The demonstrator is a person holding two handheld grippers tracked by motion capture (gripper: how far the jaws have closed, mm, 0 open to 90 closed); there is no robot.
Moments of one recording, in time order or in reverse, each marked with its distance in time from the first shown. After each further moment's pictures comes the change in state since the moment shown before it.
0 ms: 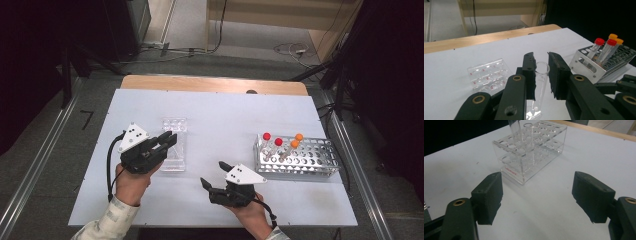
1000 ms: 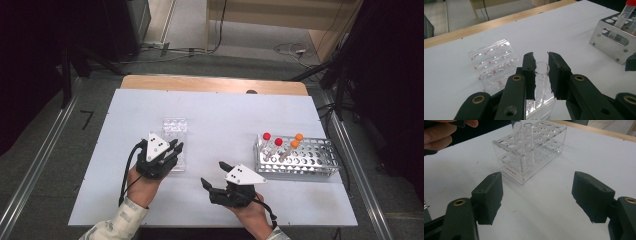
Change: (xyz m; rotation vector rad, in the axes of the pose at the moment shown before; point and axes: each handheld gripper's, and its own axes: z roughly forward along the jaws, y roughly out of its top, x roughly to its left) left arm -0.014 -0.030 0.031 0.113 0.118 0.143; right arm 0.000 0.000 -0.001 0.001 0.002 -0.005
